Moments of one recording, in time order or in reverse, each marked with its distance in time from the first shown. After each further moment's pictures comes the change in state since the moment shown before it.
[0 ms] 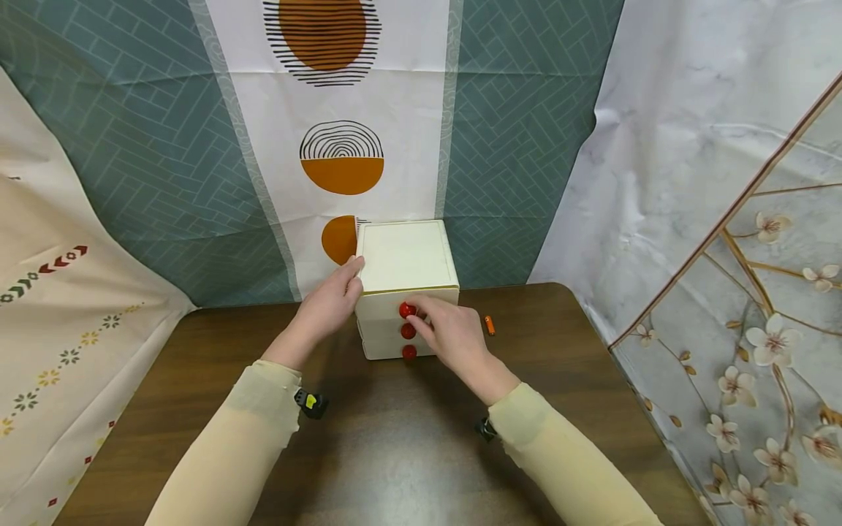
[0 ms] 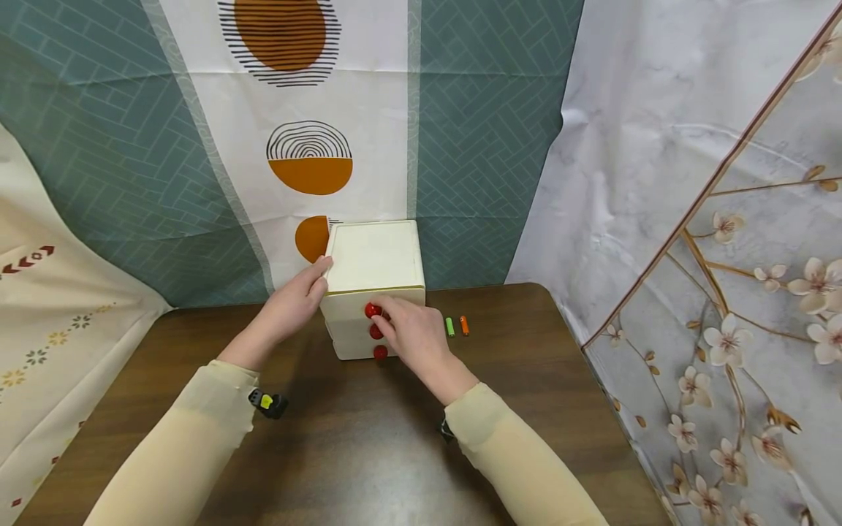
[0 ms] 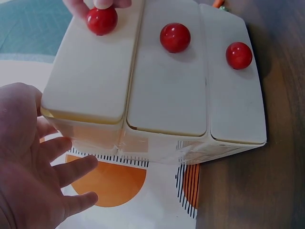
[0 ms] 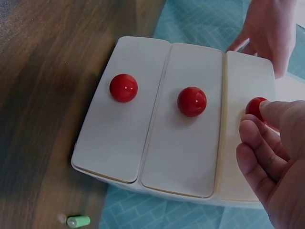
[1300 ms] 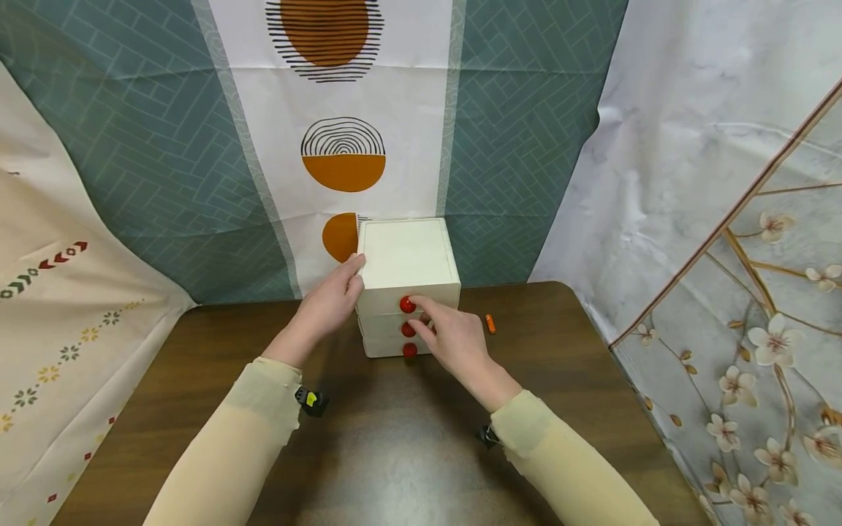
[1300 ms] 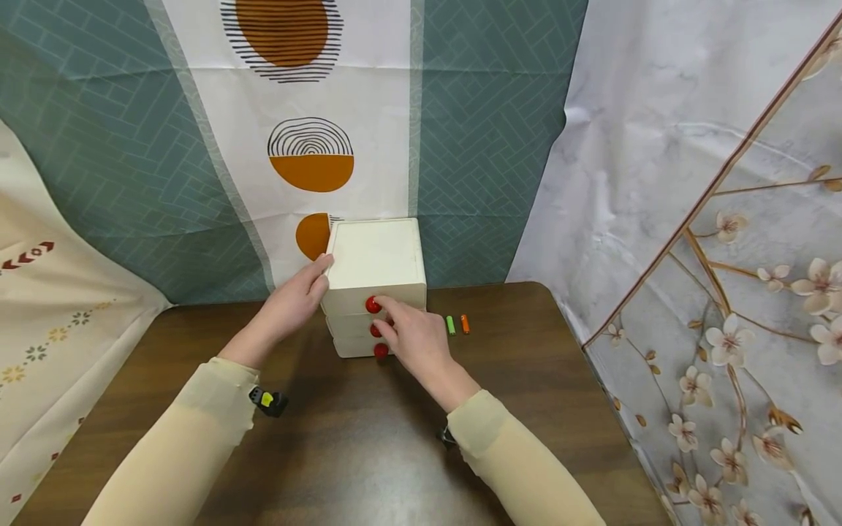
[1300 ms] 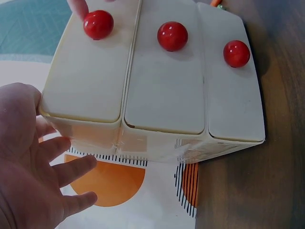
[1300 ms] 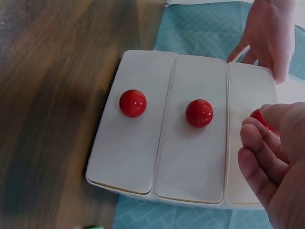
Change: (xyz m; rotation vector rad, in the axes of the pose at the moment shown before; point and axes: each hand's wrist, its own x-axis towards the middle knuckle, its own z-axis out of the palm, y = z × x) left_hand -0.001 0.000 0.000 -0.007 -0.005 -0.007; right_hand -0.010 -0.005 0.004 0.024 -0.010 0.067
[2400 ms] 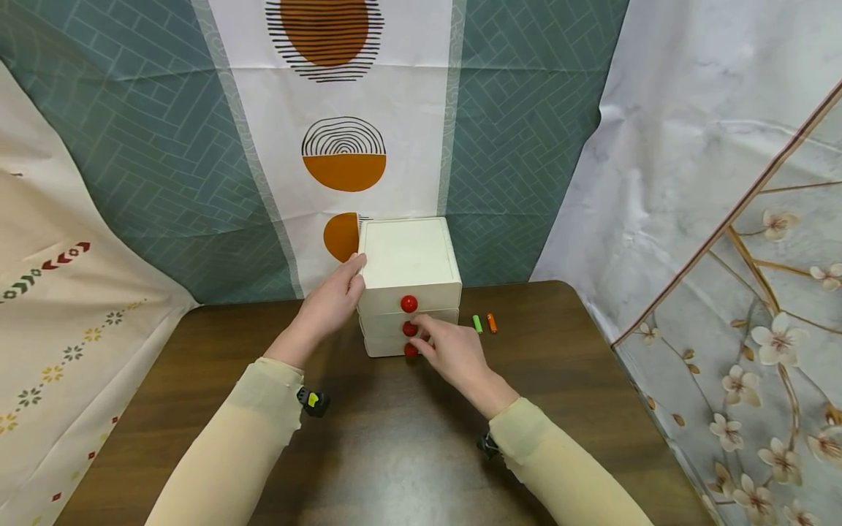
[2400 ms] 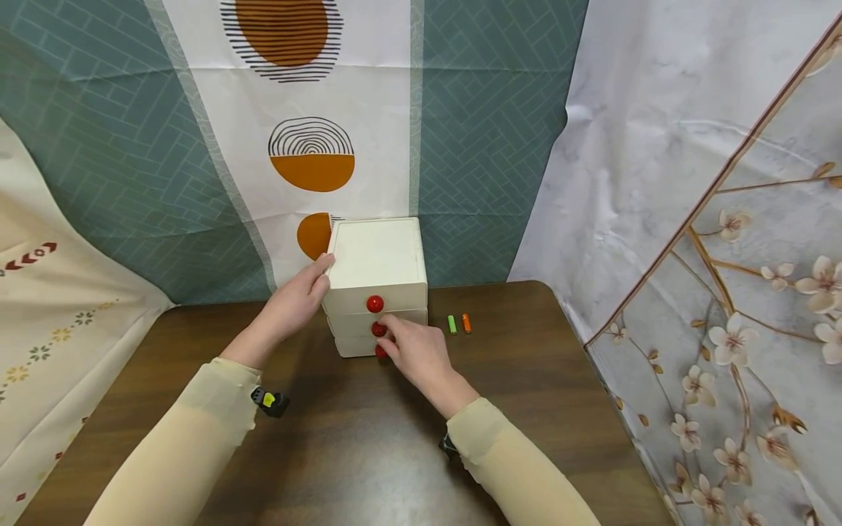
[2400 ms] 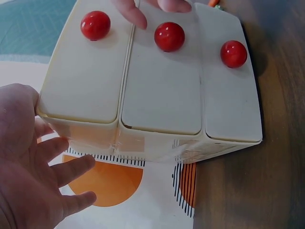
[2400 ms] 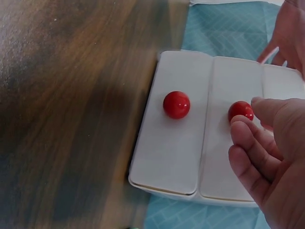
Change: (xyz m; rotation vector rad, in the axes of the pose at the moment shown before) left_hand 0.001 0.000 0.002 0.000 0.013 0.004; right_hand -0.020 0.010 0.029 -0.014 -0.101 0.022
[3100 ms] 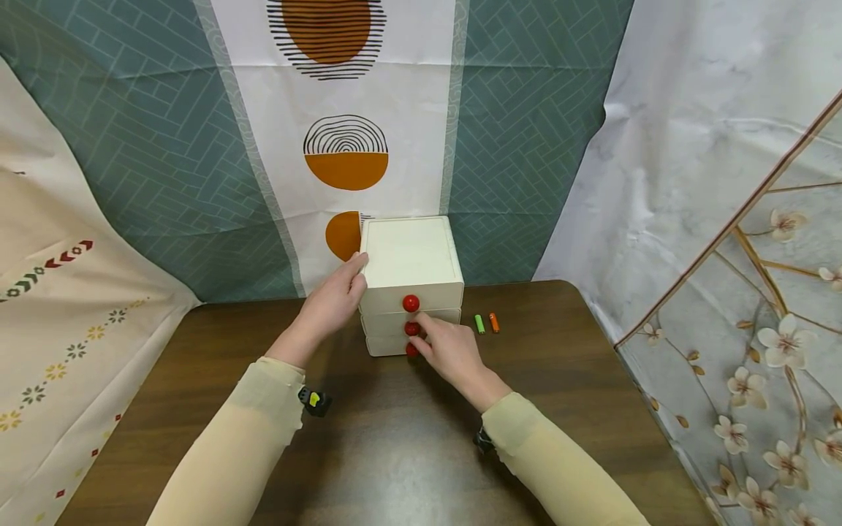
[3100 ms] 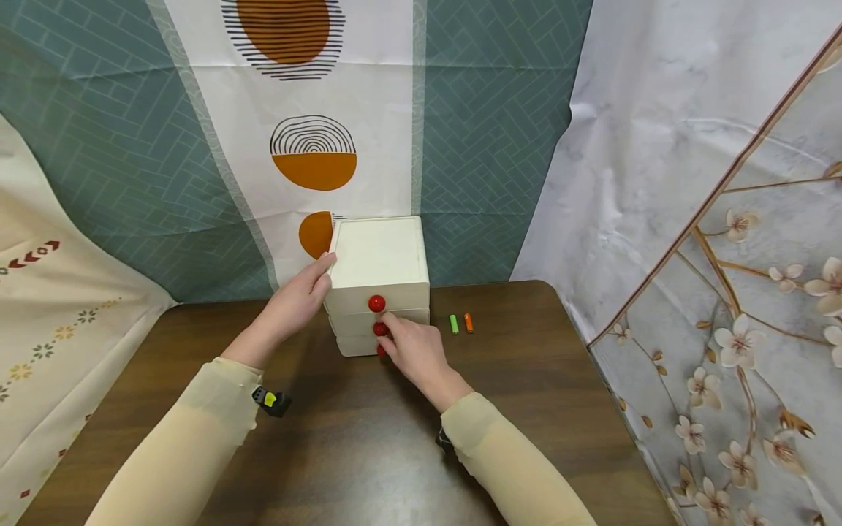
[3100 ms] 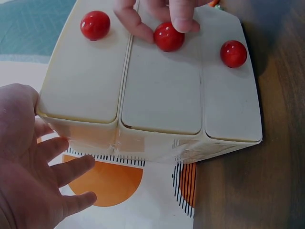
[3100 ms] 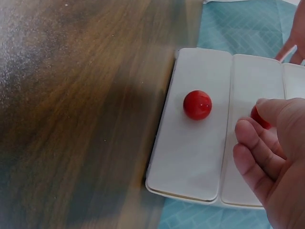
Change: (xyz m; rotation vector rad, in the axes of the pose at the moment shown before) left_hand -0.001 0.001 0.000 -0.008 0.002 -0.002; right_hand 0.006 0.006 0.018 -0.034 -0.018 -0.014
